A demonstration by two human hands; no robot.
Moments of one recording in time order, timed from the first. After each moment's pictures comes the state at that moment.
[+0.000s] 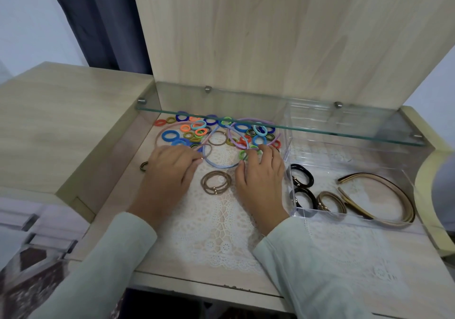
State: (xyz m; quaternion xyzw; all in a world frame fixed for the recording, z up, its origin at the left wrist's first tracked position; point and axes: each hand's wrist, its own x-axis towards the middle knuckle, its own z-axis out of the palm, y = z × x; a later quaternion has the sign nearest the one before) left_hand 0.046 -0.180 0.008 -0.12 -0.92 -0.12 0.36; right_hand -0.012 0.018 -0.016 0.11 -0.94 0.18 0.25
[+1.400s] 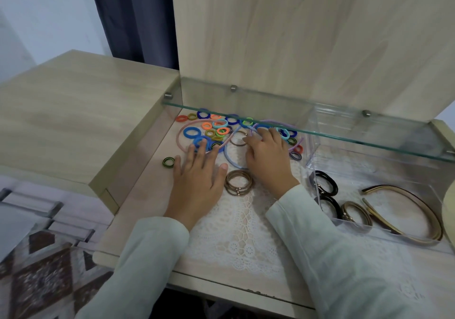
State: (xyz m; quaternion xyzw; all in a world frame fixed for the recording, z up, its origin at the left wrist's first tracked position) left_hand 0.043 -0.160 -0.016 0.11 -0.97 -0.18 0.11; right_hand -0.060 -0.018 0.010 0.21 -0.96 0.12 0.16
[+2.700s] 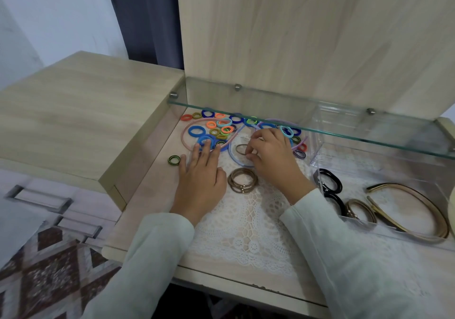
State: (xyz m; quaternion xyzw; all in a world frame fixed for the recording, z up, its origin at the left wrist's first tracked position) left_hand 0.047 -0.159 -0.009 0.11 -0.97 -0.18 0.07; right_hand -0.047 -0.007 0.027 0.31 -0.93 0.16 0.14
